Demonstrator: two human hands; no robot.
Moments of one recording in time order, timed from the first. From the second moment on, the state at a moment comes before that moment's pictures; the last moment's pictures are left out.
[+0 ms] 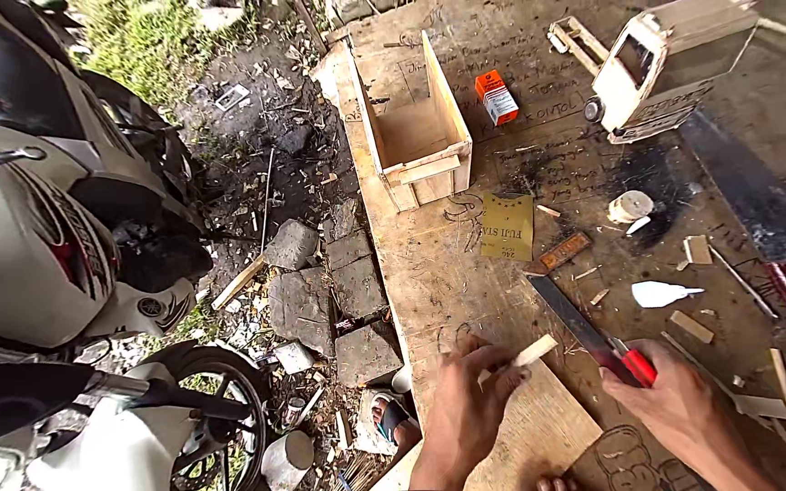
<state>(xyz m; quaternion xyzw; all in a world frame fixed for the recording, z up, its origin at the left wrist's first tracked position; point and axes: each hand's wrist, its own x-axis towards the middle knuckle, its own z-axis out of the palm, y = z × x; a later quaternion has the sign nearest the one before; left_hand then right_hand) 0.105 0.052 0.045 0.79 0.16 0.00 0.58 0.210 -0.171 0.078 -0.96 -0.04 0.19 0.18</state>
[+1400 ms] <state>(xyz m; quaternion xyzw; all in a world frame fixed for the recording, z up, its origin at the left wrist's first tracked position) 0.103 0.025 0.002 0.85 0.27 0.14 0.42 0.171 -0.110 0.058 -0.93 -0.27 0.10 0.22</state>
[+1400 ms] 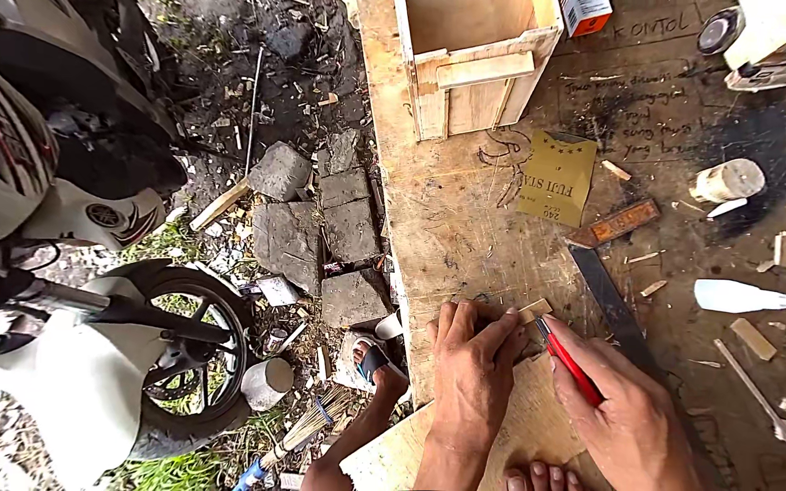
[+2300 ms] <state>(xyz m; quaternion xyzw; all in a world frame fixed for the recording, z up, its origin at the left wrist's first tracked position) 0.103 0.024 0.002 0.85 0.27 0.15 0.43 0.179 -0.109 0.062 -0.93 -0.28 0.12 0.22</state>
